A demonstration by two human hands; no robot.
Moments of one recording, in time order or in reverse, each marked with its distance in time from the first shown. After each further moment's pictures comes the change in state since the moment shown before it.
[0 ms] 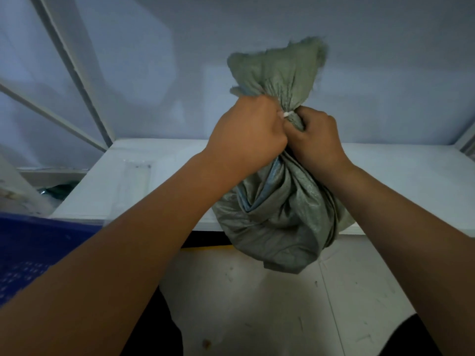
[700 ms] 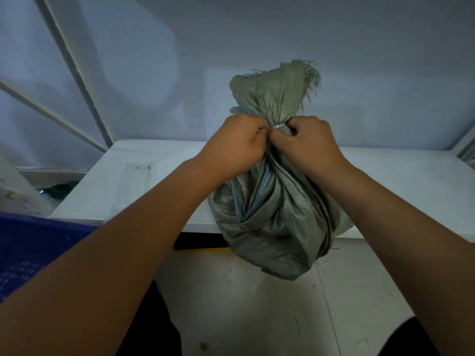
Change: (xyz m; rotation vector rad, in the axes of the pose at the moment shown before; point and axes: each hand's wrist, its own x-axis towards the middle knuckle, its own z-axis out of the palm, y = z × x) left_hand -0.004 -0.032 0.013 -0.178 -0.128 0.001; right_hand 0.001 -0.008 0.000 -0.130 -0.130 0.108
